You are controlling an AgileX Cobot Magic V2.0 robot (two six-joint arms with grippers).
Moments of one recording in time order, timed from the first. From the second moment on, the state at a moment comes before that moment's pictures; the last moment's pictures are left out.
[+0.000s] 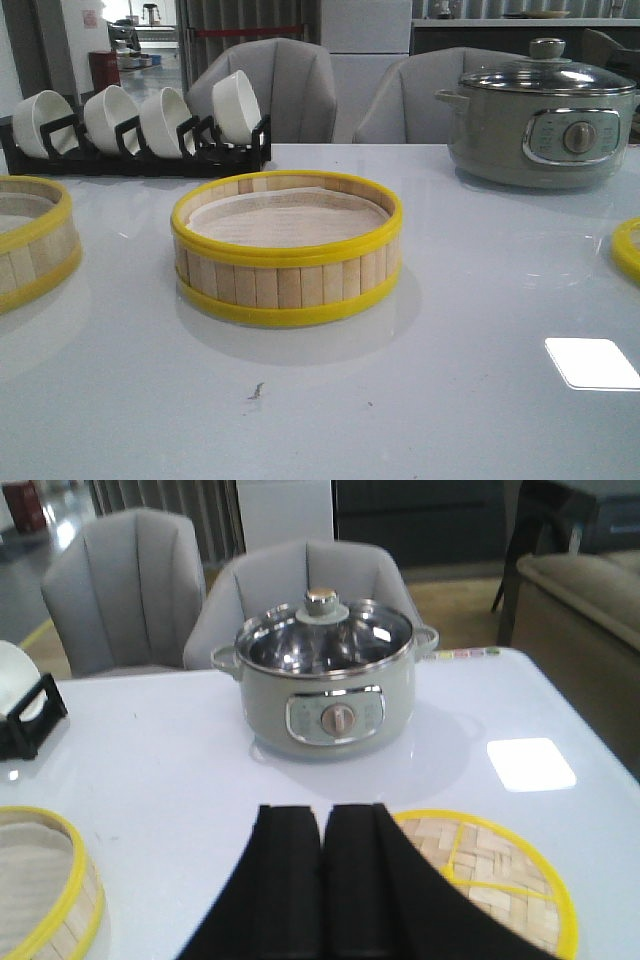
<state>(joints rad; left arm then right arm) -0.14 1.02 -1.09 0.10 0.81 -0.07 -0.09 0.61 -0.73 0.00 0.40 0.13</state>
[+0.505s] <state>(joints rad) -0.14 1.02 -1.09 0.10 0.83 -0.07 -0.09 0.78 -0.84 0.00 0.36 0.13</state>
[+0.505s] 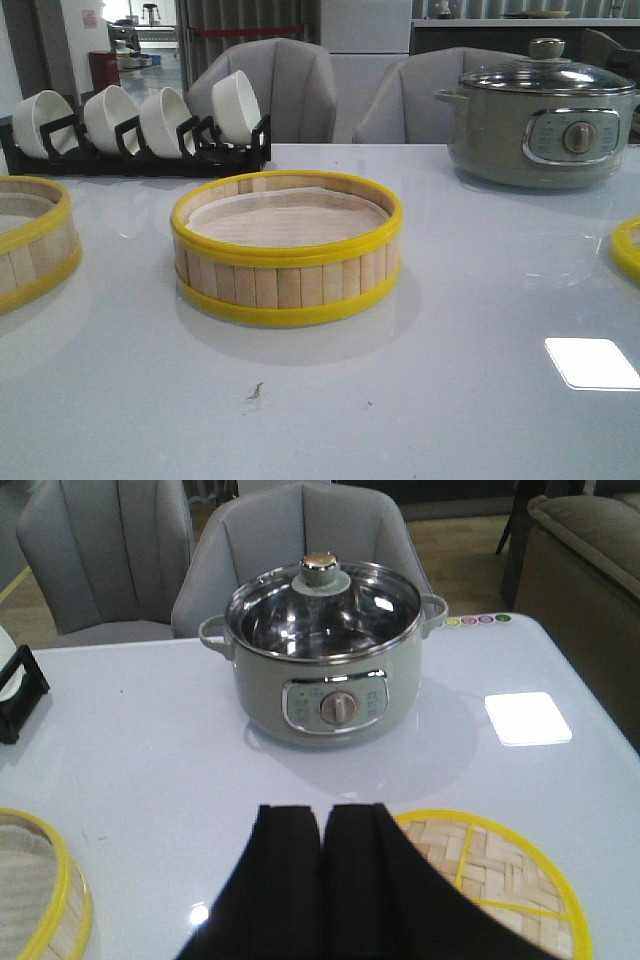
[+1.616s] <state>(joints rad) -0.14 1.26 -1.10 0.00 0.76 -0.07 -0.09 0.80 -0.84 0.00 0.41 0.13</state>
